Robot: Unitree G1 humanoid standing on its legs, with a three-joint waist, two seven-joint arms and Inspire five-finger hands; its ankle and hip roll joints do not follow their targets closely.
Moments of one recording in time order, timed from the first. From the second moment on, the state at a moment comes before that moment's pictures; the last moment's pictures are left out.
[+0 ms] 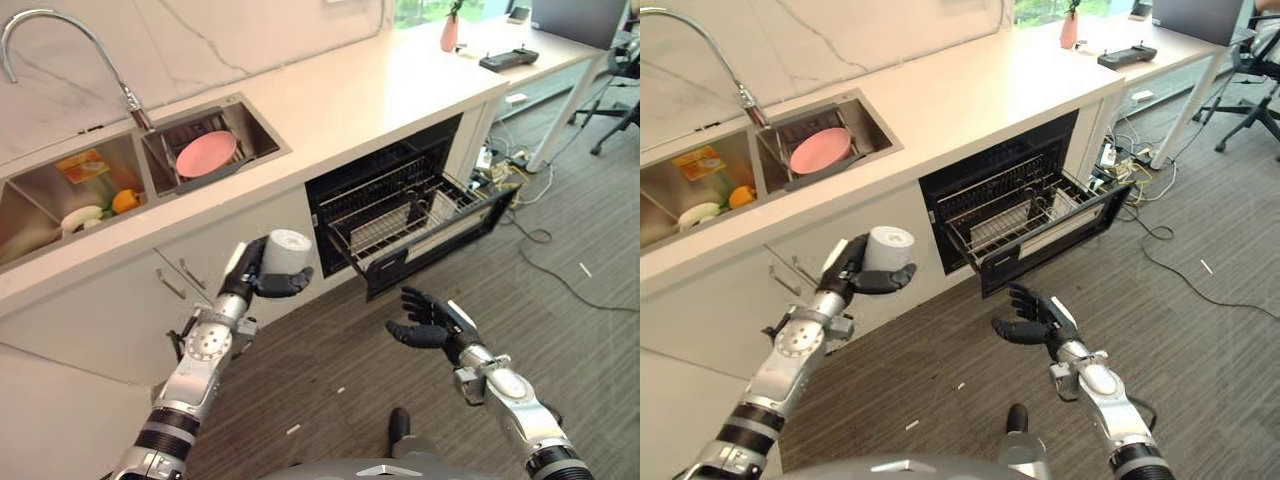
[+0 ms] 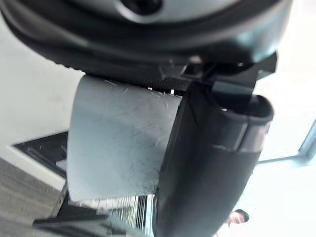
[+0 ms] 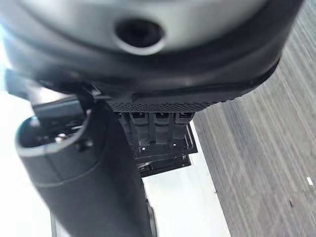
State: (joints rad) left arm -0.12 0.38 -0.24 0.16 -0.19 -0.06 -0.01; right arm 0.07 -0.40 0.17 0.33 0.40 -0.01 0.17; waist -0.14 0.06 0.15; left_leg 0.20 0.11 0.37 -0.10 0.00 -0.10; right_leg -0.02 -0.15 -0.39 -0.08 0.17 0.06
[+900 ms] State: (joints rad) left arm -0.18 0.35 -0.26 0.24 -0.26 -0.07 0.04; right arm 0.02 -0.45 0.17 0.22 0.35 0.00 0.11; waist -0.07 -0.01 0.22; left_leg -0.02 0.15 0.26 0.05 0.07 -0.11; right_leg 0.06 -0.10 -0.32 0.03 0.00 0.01
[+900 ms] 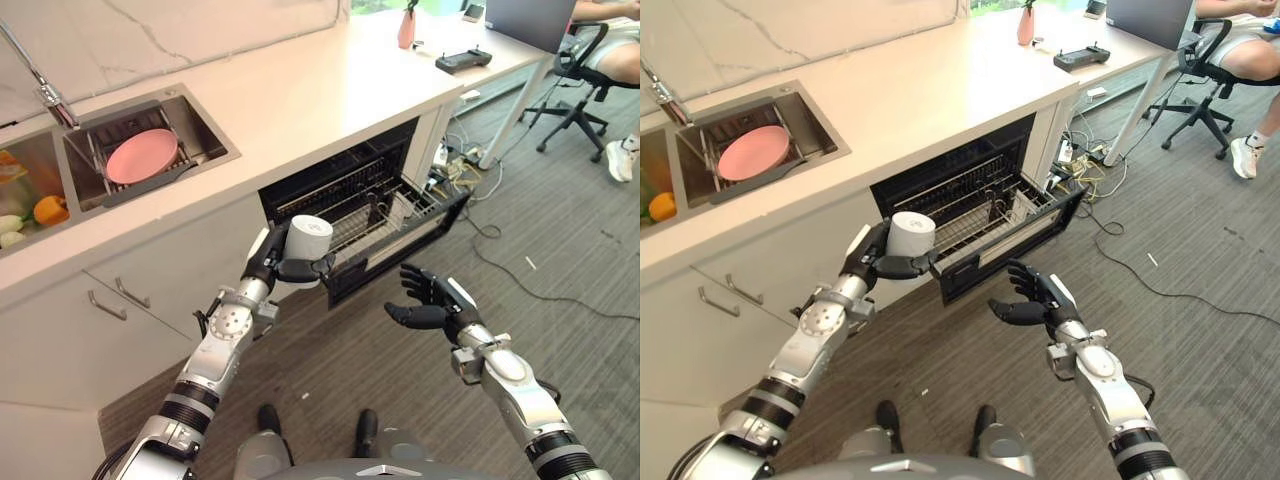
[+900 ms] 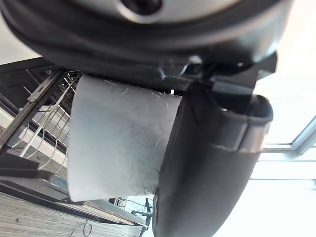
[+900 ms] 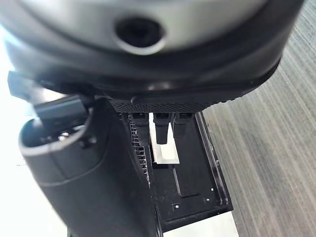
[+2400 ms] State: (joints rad) left arm -0.21 0.28 -0.32 0.25 -0.22 -0.05 0.09; right arm 0.02 -0.34 0.27 -0.07 0.75 -0.01 0.07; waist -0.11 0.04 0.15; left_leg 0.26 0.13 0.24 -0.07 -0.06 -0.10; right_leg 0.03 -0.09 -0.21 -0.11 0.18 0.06
